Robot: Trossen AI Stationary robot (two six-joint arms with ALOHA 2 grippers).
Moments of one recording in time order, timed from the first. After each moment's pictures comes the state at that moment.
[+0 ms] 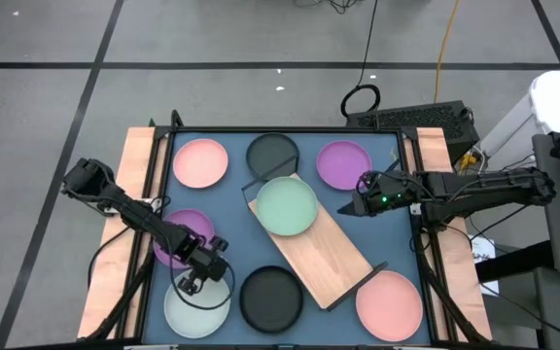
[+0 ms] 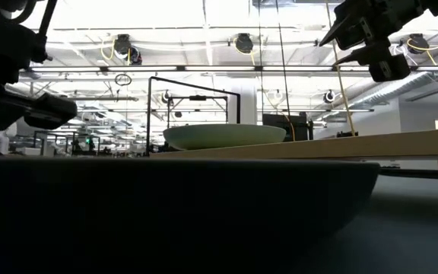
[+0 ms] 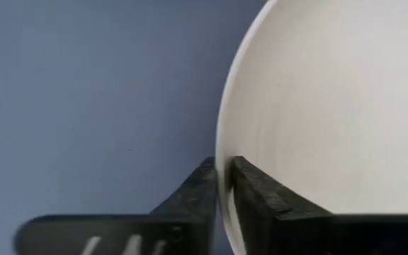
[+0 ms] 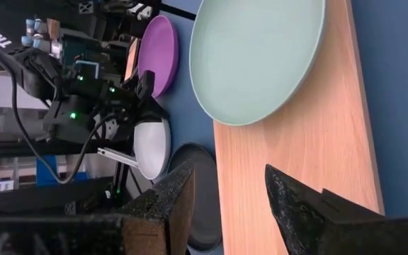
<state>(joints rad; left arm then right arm) -0.54 1.49 0.71 -0.46 0.12 0.00 0.03 0.84 0.65 -0.39 -0.05 1.31</state>
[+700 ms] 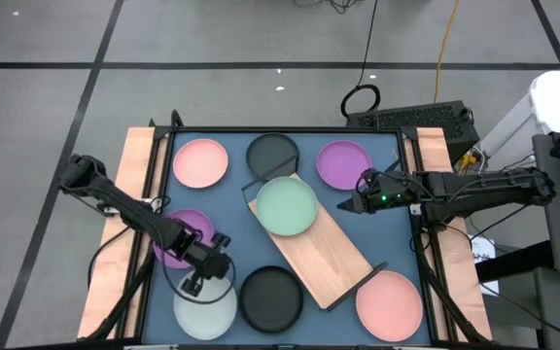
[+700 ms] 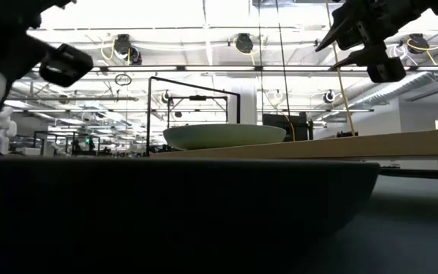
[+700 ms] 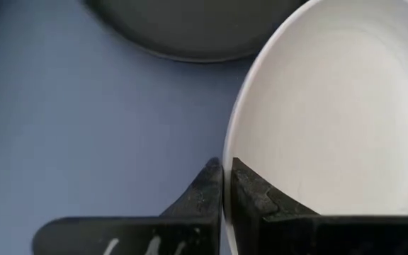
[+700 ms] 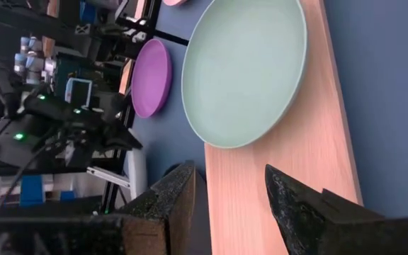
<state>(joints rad) -0.52 1.39 0.84 -0.57 0.07 -0.09 0.03 0.84 0.65 -0.39 0.03 1.29</state>
